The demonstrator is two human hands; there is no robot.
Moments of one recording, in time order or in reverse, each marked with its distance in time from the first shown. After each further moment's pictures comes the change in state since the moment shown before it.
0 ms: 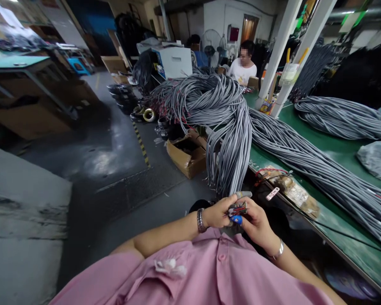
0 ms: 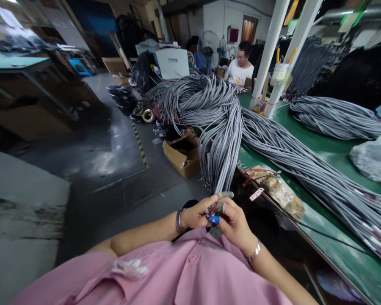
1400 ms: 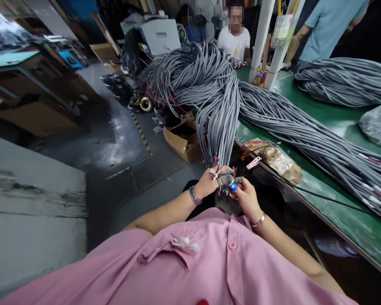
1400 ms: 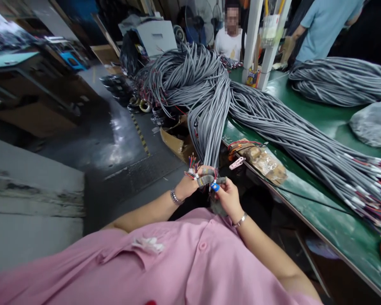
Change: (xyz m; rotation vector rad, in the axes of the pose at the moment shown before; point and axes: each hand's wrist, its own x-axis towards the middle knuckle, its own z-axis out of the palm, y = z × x) left_hand 0.030 0.005 0.061 -0.137 0.353 -0.272; right_hand -0.068 0.066 -0.005 0.589 0.391 0.553
